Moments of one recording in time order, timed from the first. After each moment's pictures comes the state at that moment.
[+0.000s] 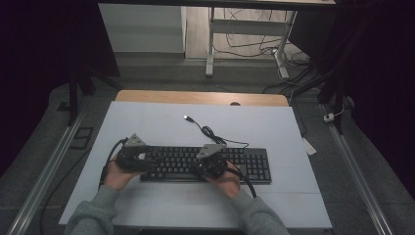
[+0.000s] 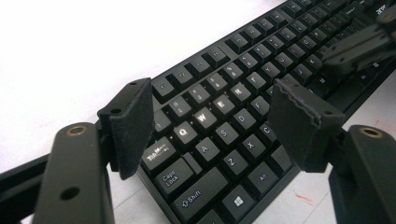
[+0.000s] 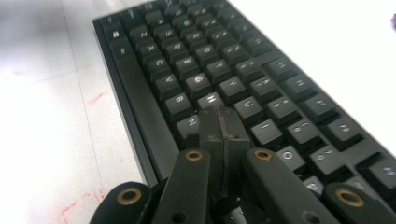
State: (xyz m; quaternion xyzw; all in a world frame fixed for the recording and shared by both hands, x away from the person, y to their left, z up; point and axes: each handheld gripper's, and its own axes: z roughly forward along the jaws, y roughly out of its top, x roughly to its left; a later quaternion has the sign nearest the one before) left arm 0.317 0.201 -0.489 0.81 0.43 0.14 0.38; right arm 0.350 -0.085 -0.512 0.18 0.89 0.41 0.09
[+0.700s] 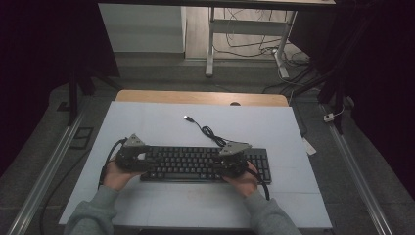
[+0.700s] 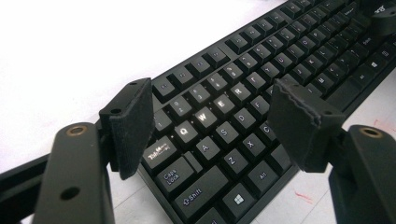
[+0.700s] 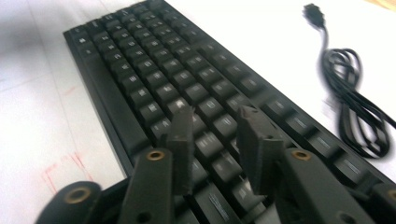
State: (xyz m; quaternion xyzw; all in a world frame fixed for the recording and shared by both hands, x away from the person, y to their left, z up) left arm 0.316 0.202 -0.488 0.81 0.43 0.14 0.38; right arm 0.349 -0.145 -0.500 0.24 0.86 0.43 0.12
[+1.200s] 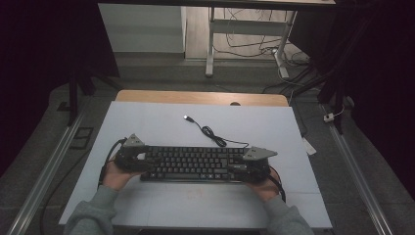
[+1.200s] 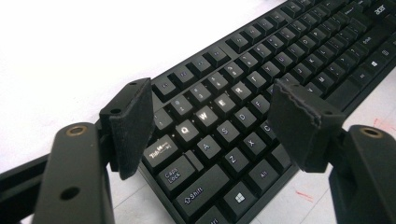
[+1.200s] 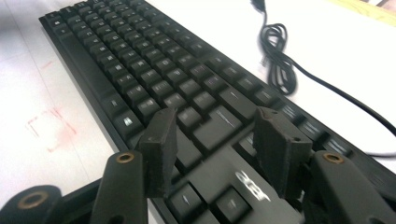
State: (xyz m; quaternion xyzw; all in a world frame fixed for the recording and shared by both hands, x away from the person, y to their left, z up) left arm 0.316 0.203 -0.488 0.81 0.43 0.14 0.38; right arm 0.335 -0.207 -0.497 0.27 0.85 0.43 0.15
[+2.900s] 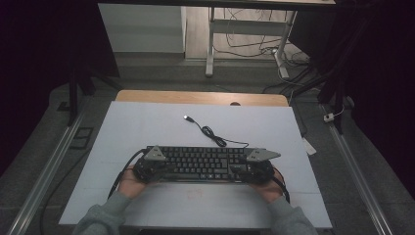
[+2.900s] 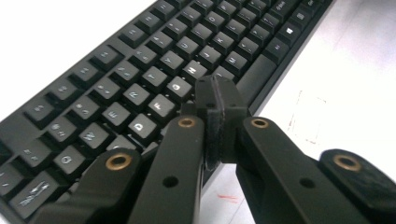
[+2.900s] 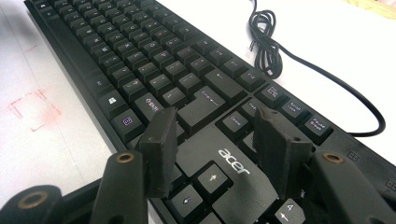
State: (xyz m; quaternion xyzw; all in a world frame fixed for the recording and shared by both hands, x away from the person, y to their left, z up) left arm 0.300 0.148 -0.497 0.87 0.32 0.09 0.36; right arm 0.336 -0.217 -0.502 0.26 0.85 0.42 0.16
